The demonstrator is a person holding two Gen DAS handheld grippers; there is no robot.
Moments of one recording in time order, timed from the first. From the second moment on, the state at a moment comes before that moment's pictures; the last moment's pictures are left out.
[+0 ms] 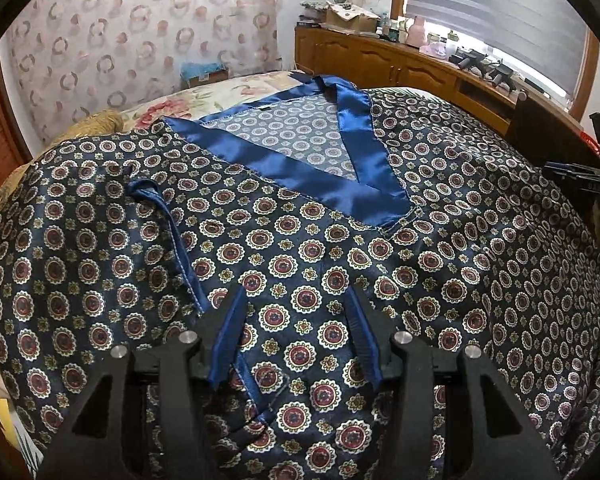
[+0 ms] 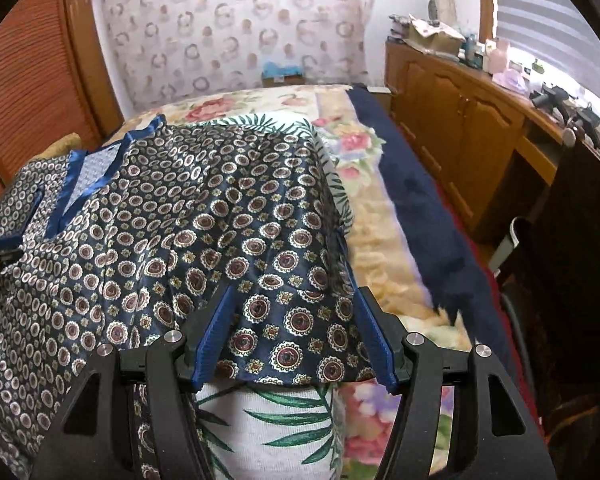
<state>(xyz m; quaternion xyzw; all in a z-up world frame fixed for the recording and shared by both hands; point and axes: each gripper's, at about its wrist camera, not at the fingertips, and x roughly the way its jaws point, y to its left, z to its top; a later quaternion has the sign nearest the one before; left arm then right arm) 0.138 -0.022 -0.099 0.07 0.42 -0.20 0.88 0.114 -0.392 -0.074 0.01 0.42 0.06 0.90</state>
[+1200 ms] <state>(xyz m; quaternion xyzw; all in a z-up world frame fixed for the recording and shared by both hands) 0.140 -0.032 -0.098 0.08 0.42 -0.20 0.88 0.124 -0.395 -0.068 0.02 0.42 0.06 0.90</state>
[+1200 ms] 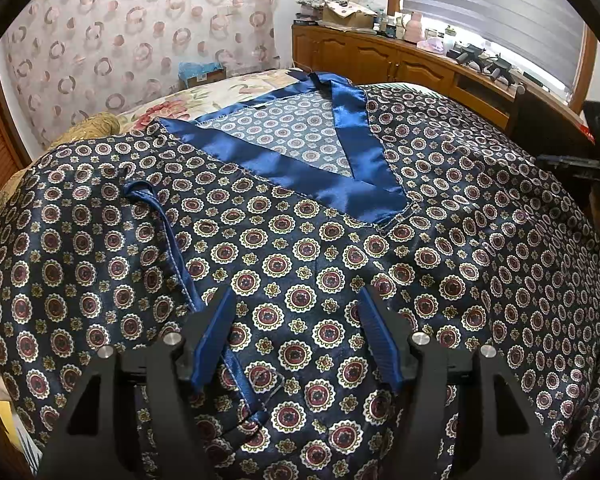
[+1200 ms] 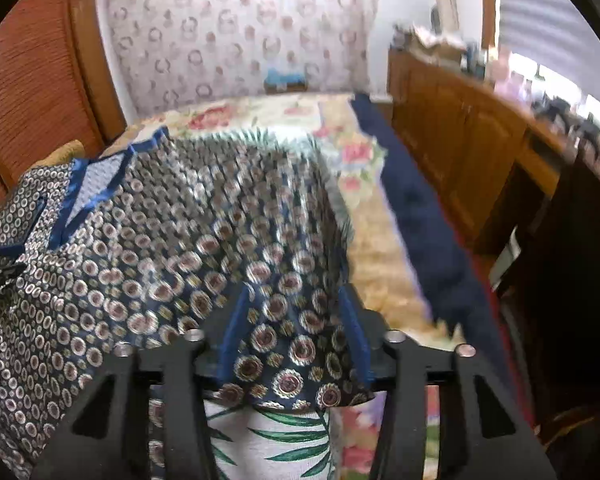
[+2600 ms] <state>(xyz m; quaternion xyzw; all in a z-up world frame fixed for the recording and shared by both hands) 0.075 -0.054 -0.023 0.01 0.30 -0.22 0.93 0.092 -0.277 -0.056 -0.06 0.39 0.18 0.90</state>
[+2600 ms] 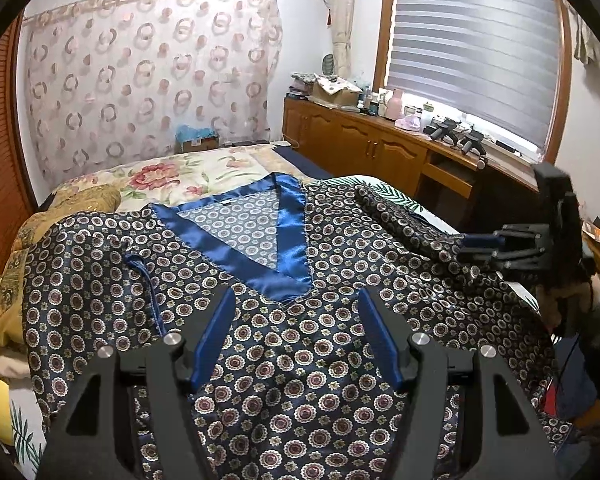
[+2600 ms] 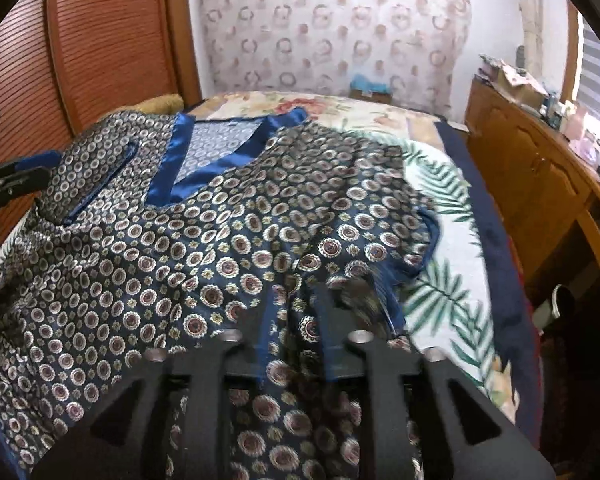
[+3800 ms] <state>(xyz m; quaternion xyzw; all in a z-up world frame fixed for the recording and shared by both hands) 0.078 -0.048 -0.038 0.01 0.32 -0.21 0.92 0.176 -0.329 -0.060 -0.03 0.41 0.13 0.90</state>
